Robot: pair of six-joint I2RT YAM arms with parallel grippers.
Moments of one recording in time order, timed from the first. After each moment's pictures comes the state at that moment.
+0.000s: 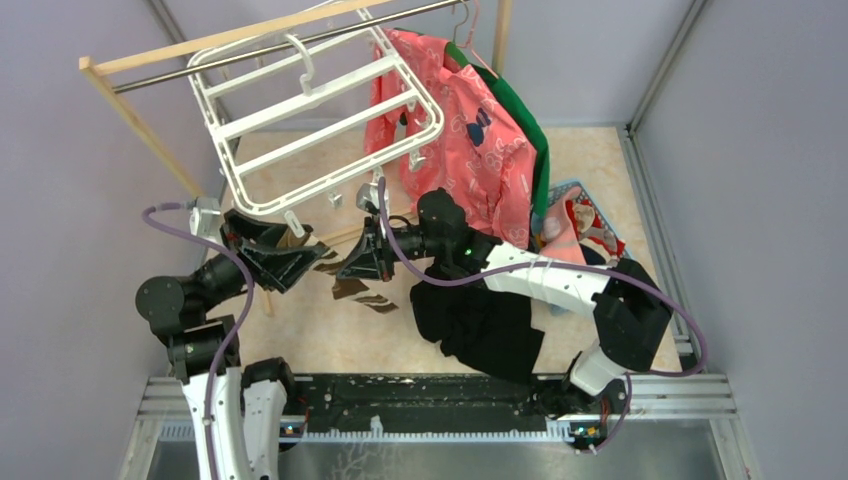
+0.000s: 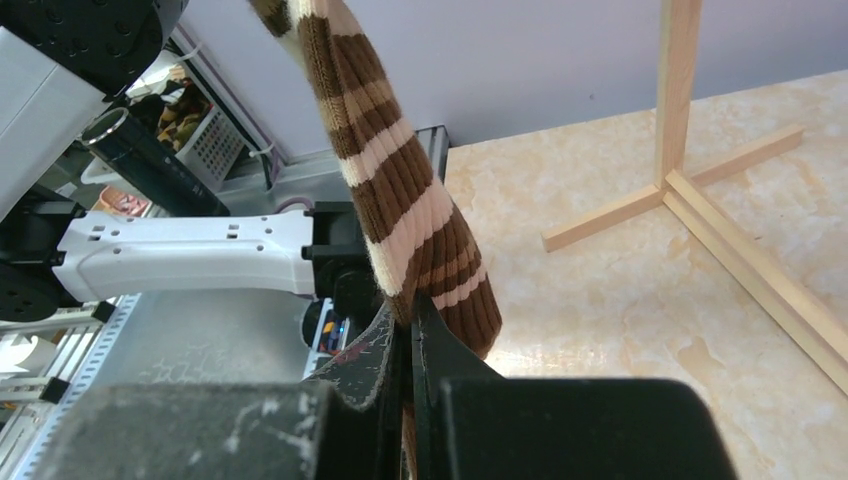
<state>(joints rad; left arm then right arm) 0.24 0.47 0.76 0.20 1.13 -0.82 0.99 1.56 1.15 0.39 -0.73 0.29</state>
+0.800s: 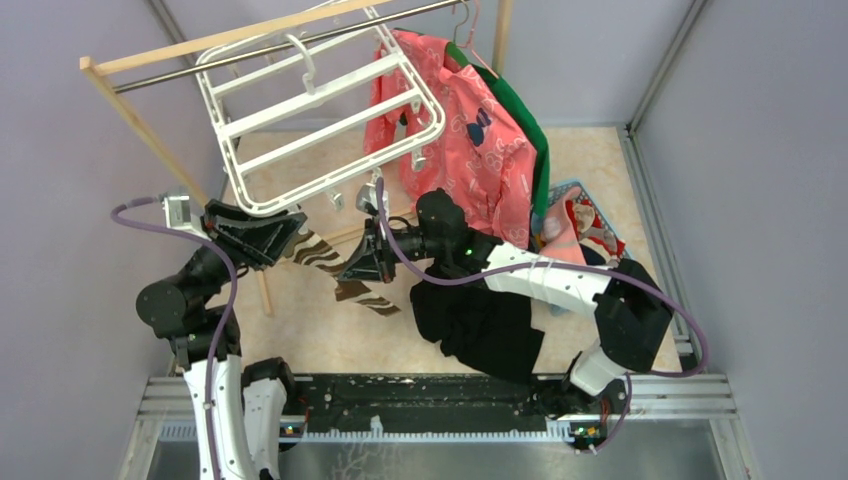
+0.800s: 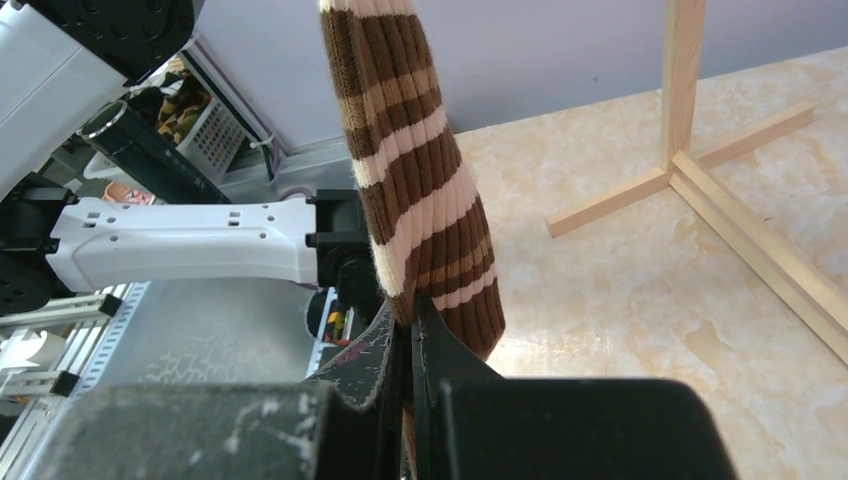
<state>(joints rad) 0.27 0.53 0.73 0.48 0.95 -1.06 0.99 1.56 1.15 0.36 -0.73 0.29</state>
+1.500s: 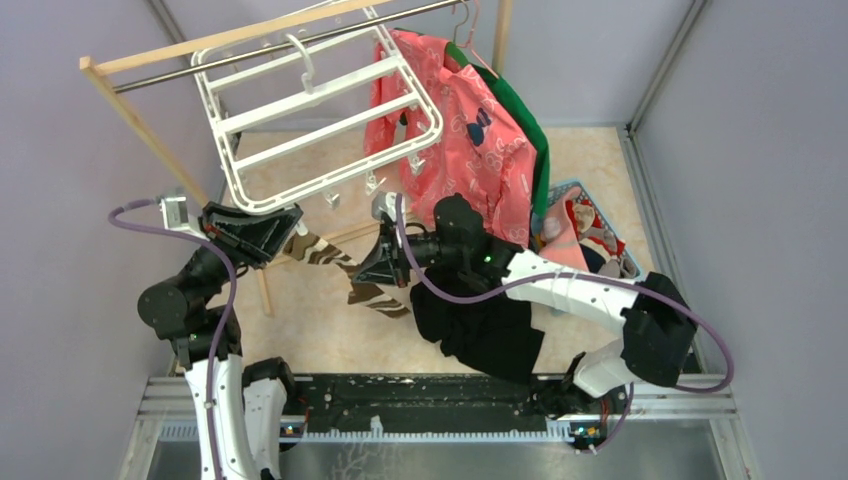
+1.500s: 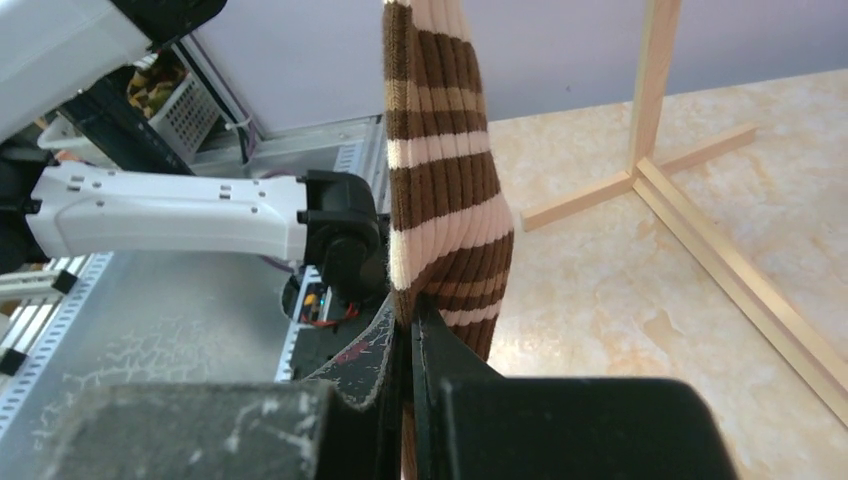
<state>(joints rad) 0.27 0.53 0.71 0.51 0.92 -1.07 0.98 1.46 1.09 0.31 -0.70 0.19</state>
